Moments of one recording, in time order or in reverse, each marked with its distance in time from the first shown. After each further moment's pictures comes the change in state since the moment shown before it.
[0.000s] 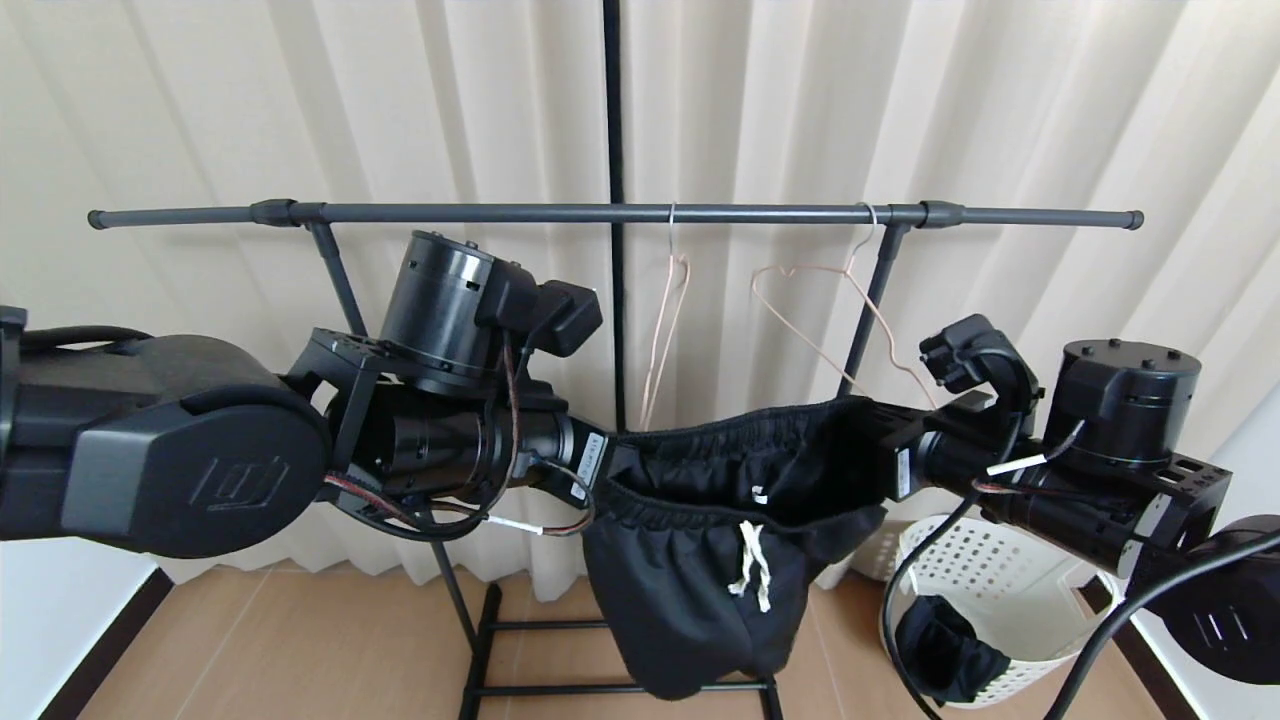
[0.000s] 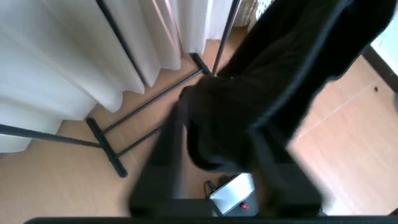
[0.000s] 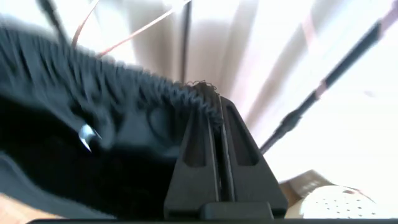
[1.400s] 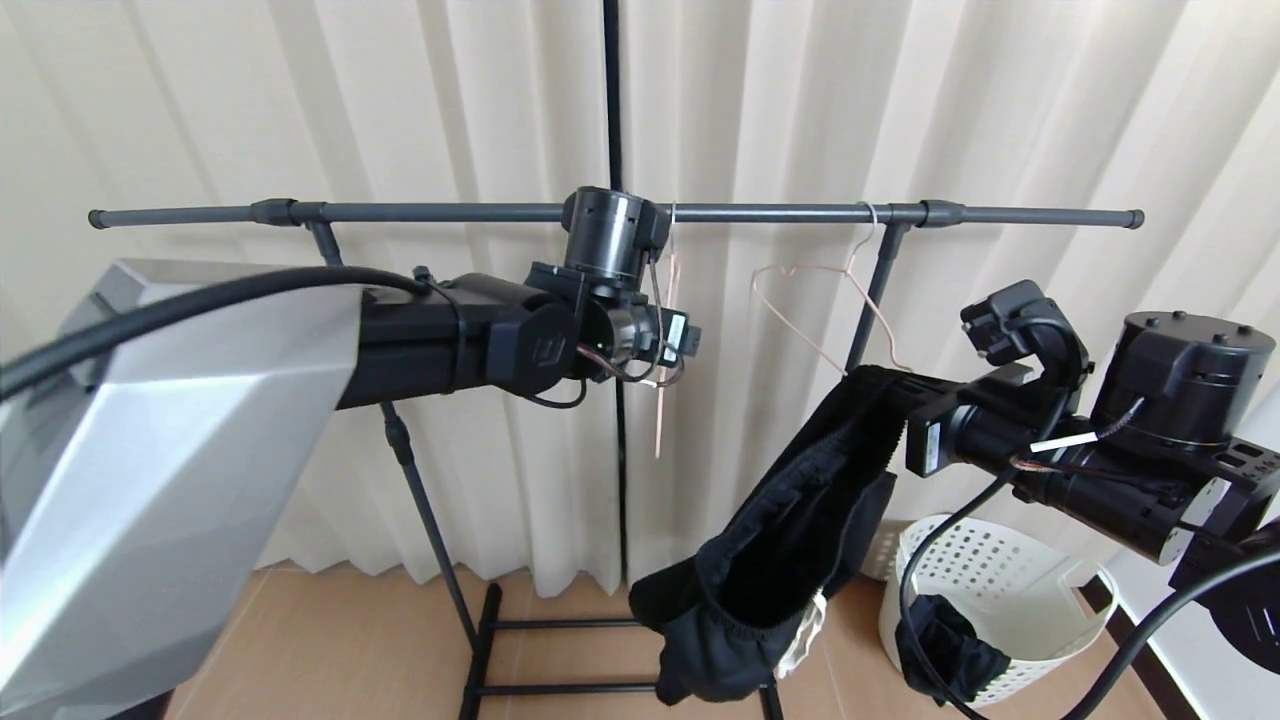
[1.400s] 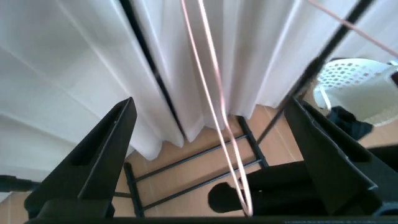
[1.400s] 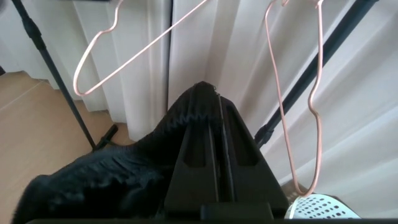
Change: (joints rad) left arm 0.042 0.528 -0.783 0.064 0.264 0.015; right arm -0.014 -0.067 -0.010 0.007 -0.013 -0.020
